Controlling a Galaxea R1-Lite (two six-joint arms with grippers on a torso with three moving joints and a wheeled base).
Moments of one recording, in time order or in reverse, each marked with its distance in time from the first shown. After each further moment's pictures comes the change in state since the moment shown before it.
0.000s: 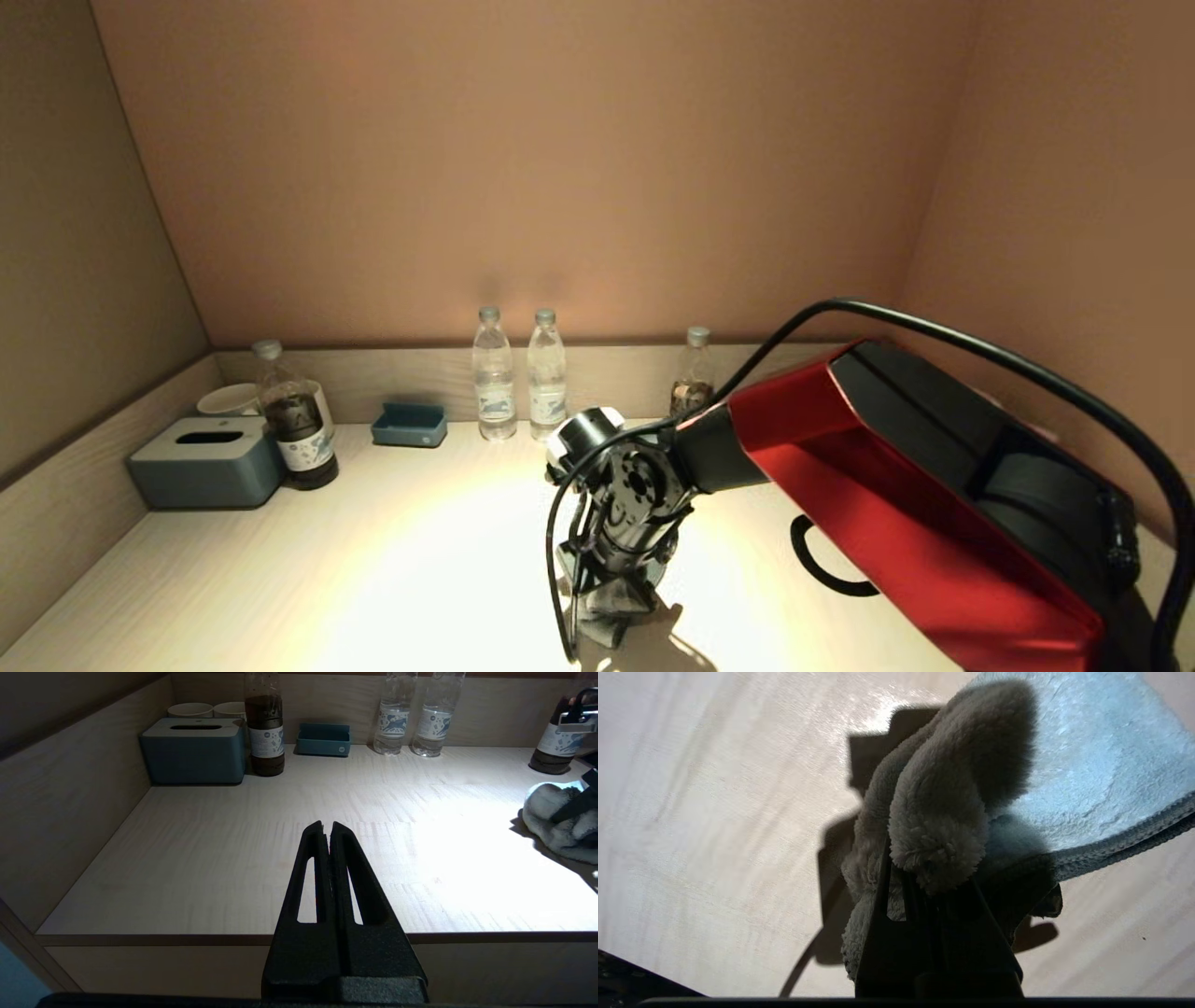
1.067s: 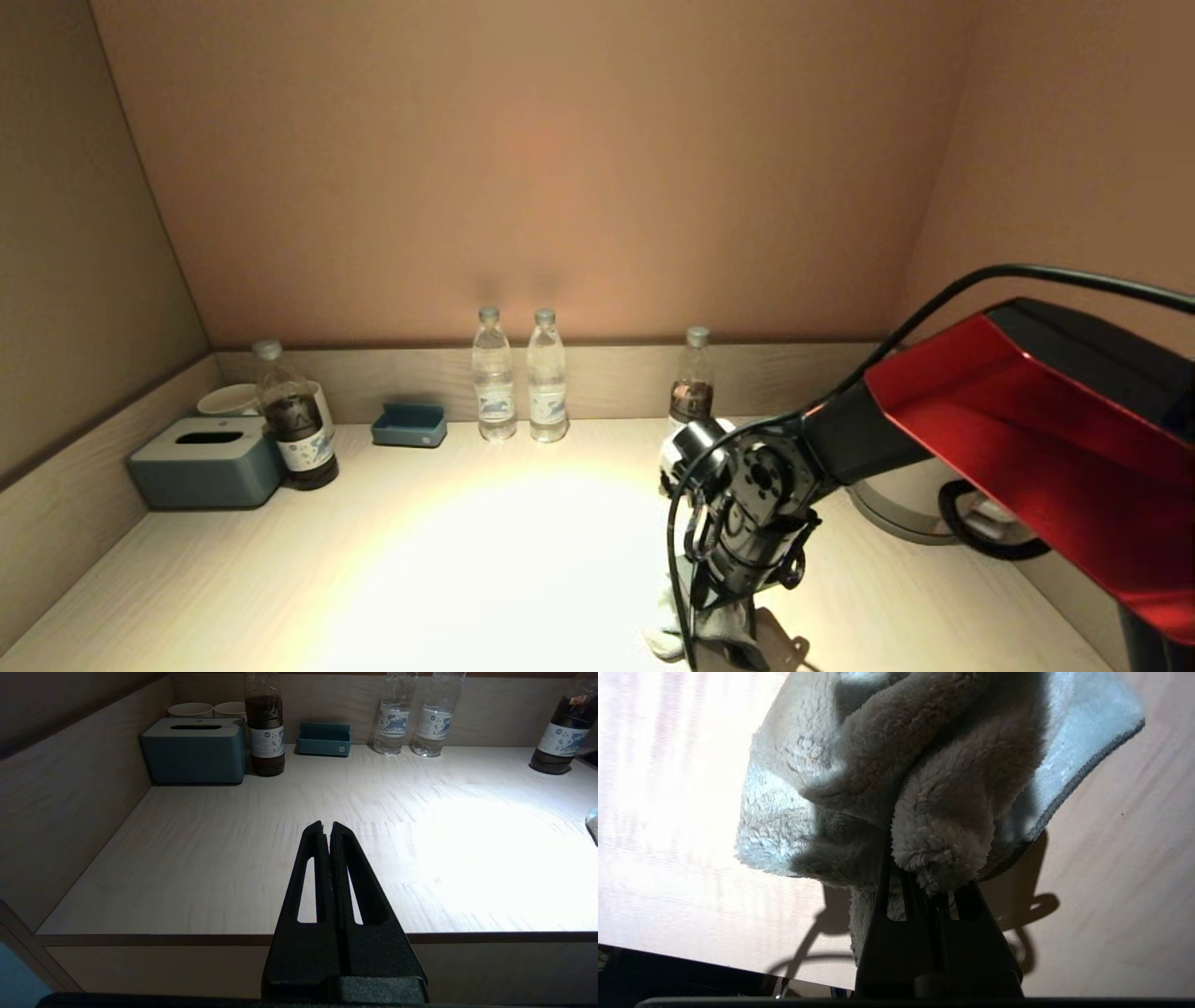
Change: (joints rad) left arm 0.000 0.000 0.000 0.000 0.000 0.000; right arm -0.179 -0.193 0.356 0.002 -0.056 0.002
